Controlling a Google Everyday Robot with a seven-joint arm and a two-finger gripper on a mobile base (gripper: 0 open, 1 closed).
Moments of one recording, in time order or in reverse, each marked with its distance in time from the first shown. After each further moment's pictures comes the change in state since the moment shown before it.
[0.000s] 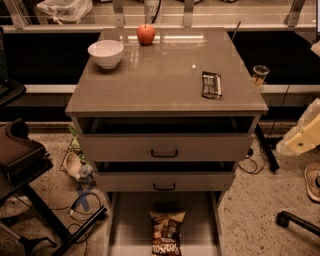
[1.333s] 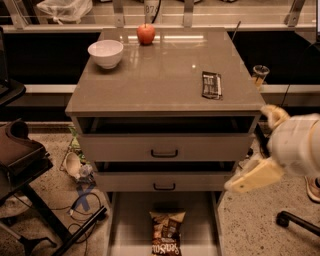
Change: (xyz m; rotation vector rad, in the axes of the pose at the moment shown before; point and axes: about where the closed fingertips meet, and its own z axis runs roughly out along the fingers) arm 0.018 0.074 0.109 -0.080 -0.156 0.117
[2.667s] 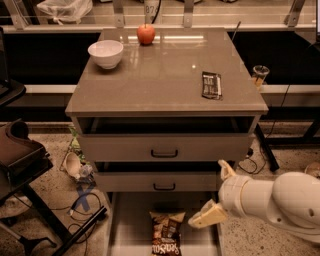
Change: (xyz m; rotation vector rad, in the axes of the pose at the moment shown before) arm 0.089 0.088 0.168 -0.109 -0.063 0.084
